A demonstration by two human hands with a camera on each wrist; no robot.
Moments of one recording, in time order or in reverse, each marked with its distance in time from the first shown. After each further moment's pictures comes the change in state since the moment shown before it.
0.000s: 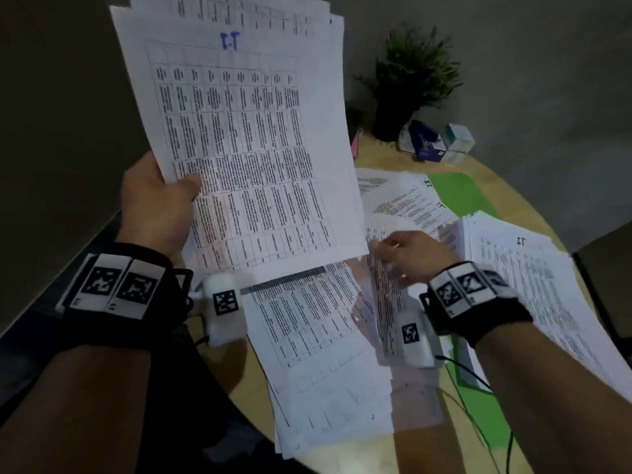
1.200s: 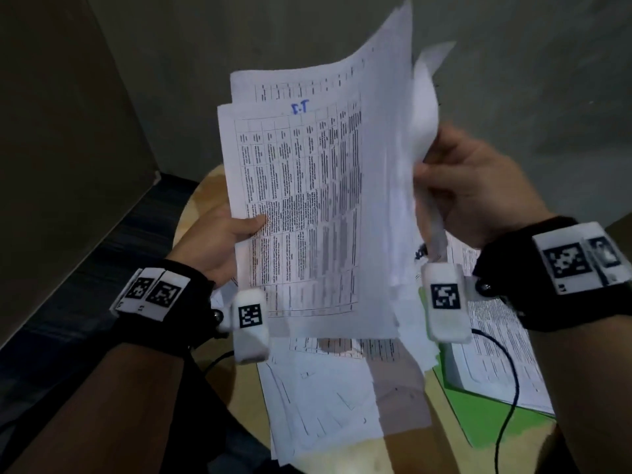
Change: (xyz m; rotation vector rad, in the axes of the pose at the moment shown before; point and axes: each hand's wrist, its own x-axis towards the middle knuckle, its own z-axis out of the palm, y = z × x) left_hand -0.016 -0.006 0.034 -0.392 -0.605 -0.345; right_hand -0.064 -0.074 -0.078 0.826 -0.043 -0.672
